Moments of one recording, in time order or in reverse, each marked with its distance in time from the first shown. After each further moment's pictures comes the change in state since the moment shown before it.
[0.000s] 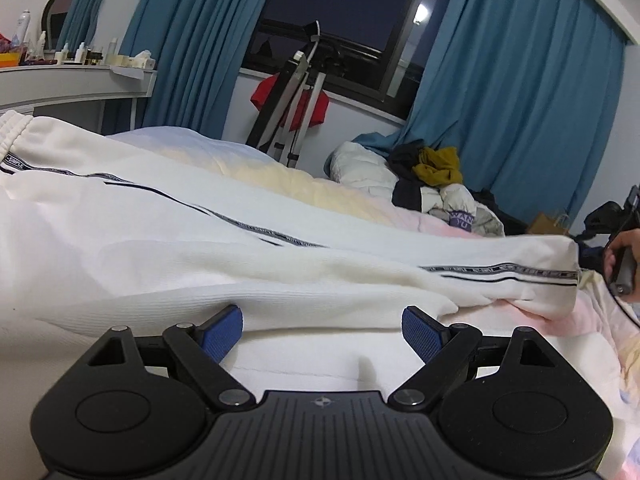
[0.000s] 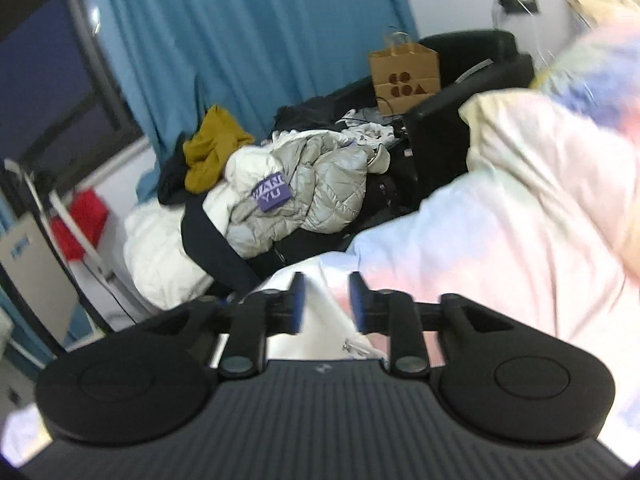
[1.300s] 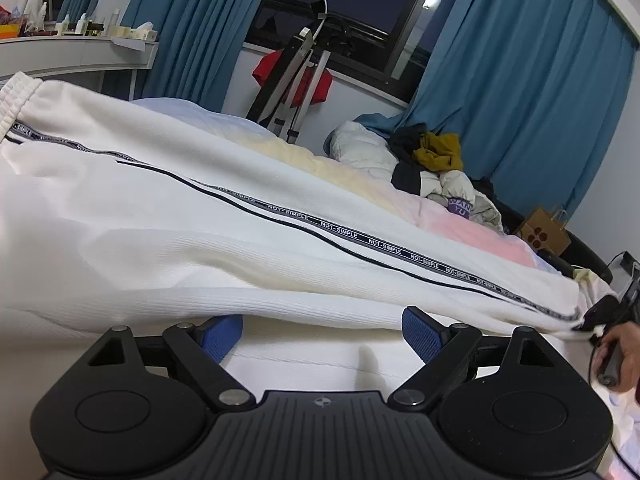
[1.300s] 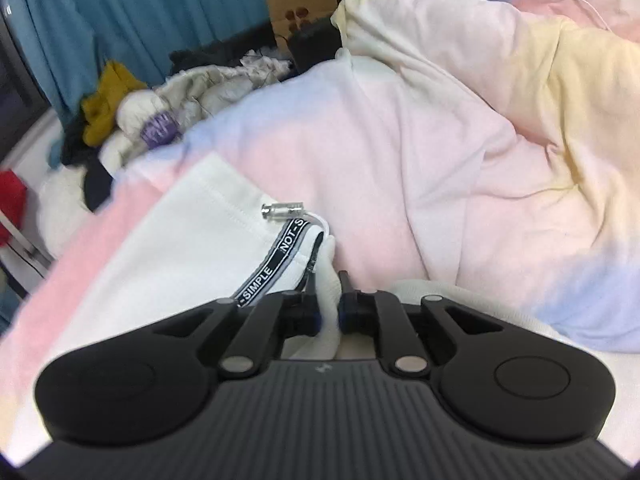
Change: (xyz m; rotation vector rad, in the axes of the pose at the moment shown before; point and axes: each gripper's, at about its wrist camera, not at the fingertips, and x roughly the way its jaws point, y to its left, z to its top) left arm 0.011 0.008 -0.004 -0.042 0.064 -0.019; right arm 0.007 -0.103 -0.073 0.098 0.151 -0.211
